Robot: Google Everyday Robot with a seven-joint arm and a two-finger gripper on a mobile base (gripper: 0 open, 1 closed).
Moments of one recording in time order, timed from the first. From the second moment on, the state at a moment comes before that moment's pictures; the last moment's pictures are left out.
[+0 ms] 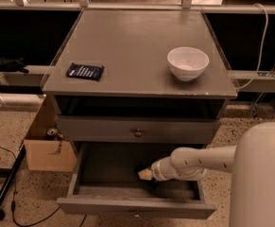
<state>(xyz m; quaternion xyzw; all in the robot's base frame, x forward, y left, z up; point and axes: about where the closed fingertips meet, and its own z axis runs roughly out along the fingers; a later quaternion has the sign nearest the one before) 0.550 -0.043 0.377 -0.25 0.92 0.23 0.21</state>
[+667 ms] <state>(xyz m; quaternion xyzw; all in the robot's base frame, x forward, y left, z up) 0.550 -0.043 0.377 -0.25 0.92 0.23 0.21</state>
